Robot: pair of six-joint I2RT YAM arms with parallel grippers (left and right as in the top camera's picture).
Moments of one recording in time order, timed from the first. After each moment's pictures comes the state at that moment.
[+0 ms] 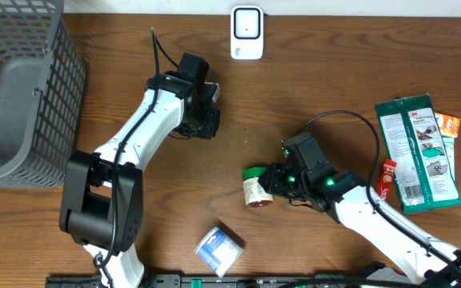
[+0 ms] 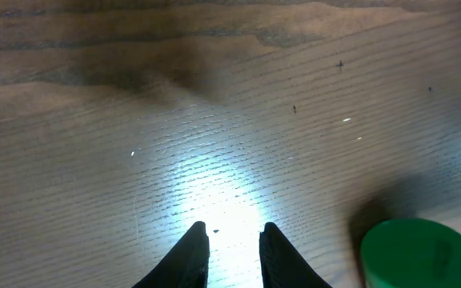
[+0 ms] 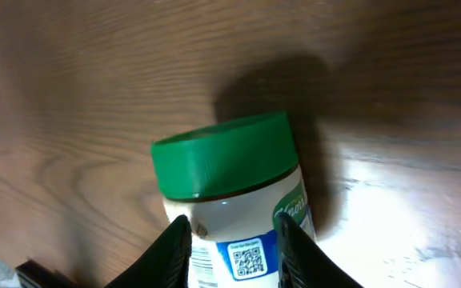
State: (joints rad) left arm -0.33 1.90 1.42 -0.90 0.23 -0.12; right arm 0.57 1.37 0.69 -0.36 -0.29 0.84
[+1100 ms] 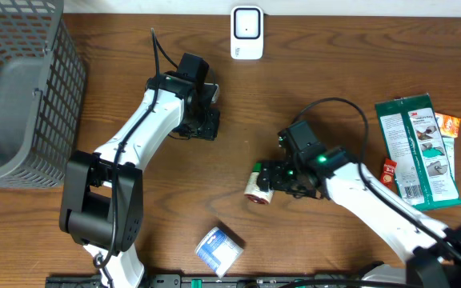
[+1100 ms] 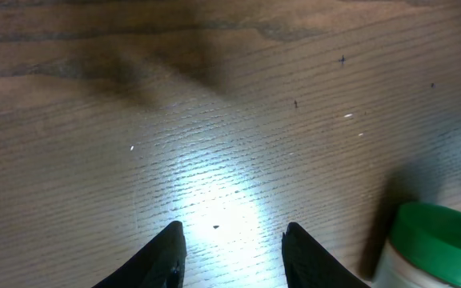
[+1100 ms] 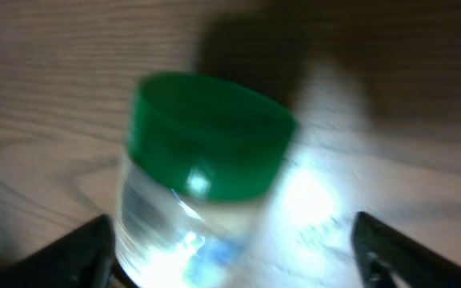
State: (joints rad) left arm -0.33 1.90 1.42 -0.91 0.23 -0.12; right arm 0.55 1.51 0.87 -0.65 -0.24 0.66
